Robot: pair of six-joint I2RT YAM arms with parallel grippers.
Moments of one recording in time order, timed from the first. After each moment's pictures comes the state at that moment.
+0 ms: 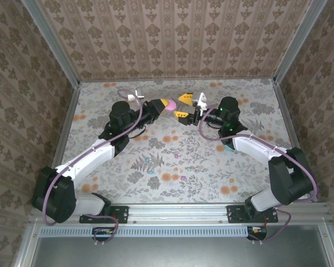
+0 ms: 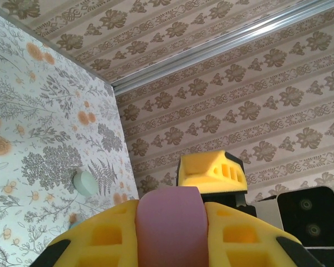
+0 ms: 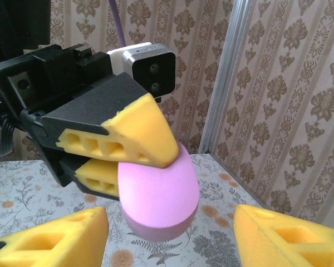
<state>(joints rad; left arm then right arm) -0.56 1.31 0.86 0.42 0.45 -1.17 0.39 1.50 0.90 0.70 -0.76 -0.14</state>
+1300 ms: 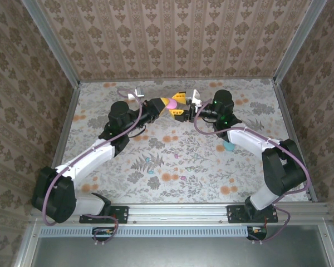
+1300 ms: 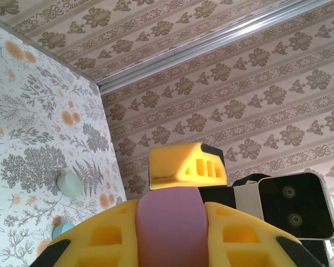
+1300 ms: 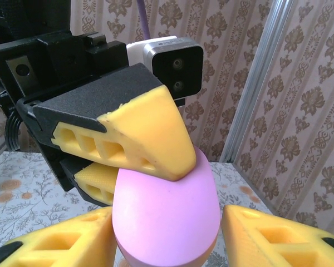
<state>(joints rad) -0.56 1.31 0.86 0.47 0.48 -1.20 0.40 1.59 1.01 0.67 -0.87 -0.18</state>
